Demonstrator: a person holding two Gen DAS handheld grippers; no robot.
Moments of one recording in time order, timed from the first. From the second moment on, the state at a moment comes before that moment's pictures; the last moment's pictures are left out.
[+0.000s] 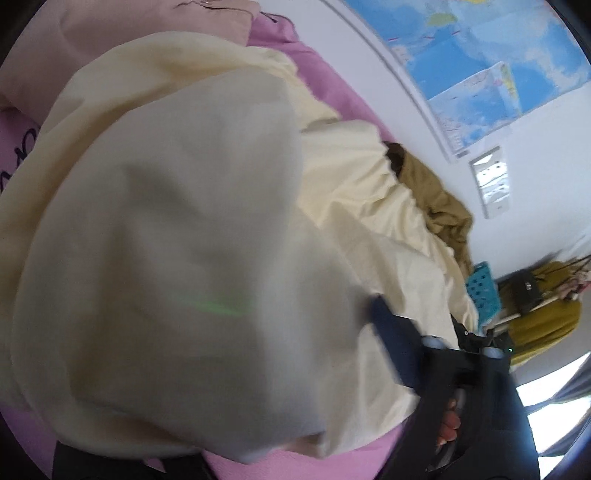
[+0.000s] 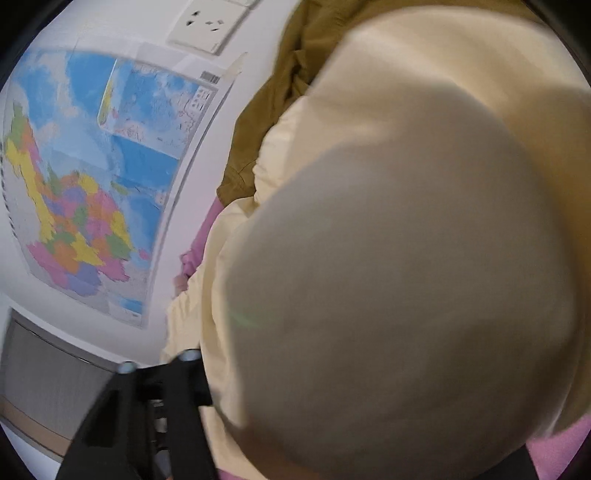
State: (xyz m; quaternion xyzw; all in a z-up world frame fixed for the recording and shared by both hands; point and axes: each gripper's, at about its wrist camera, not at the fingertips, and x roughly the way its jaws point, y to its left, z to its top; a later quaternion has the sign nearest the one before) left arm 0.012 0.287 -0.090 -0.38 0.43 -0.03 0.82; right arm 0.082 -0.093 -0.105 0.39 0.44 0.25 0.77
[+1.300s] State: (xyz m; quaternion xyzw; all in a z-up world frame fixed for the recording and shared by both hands) left arm 0.002 0.619 0.069 -0.29 0.22 0.13 0.92; right arm 0.153 0.316 0.037 0.23 0.34 0.60 0.69
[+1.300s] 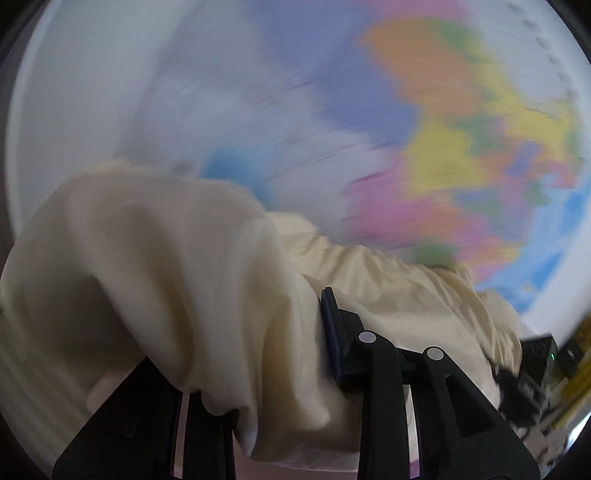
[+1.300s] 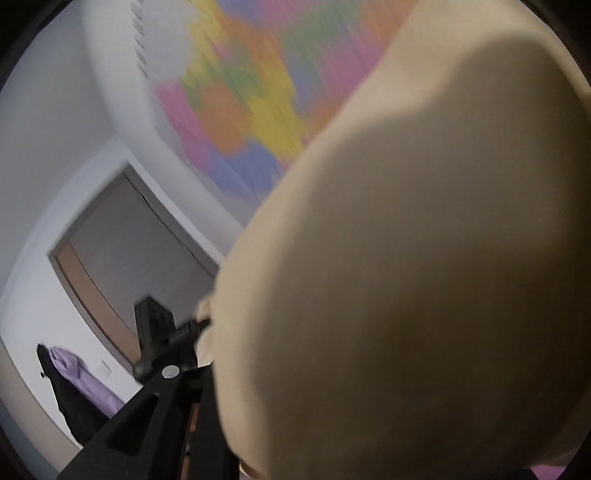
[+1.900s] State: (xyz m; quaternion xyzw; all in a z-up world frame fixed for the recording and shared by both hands) left arm -0.034 0.649 -0.033 -0.32 0.29 0.23 0.87; right arm 0.109 0.257 -0.029 0.08 0.48 0.57 0.66
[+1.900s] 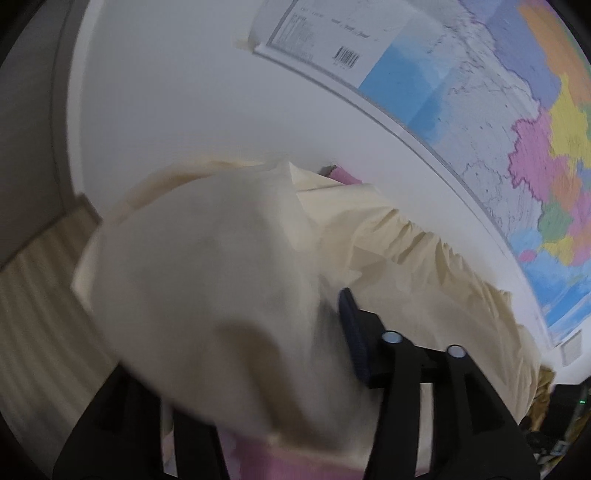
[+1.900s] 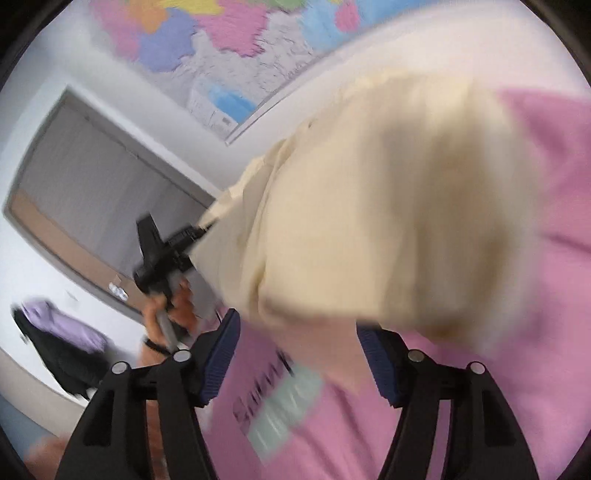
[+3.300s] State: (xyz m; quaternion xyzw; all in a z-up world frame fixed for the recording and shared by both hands) left arm -0.070 0.402 -0.024 -0.14 0.33 0.20 0.91; right arm 0.057 0.198 -0.009 -0.06 0.35 0.47 0.81
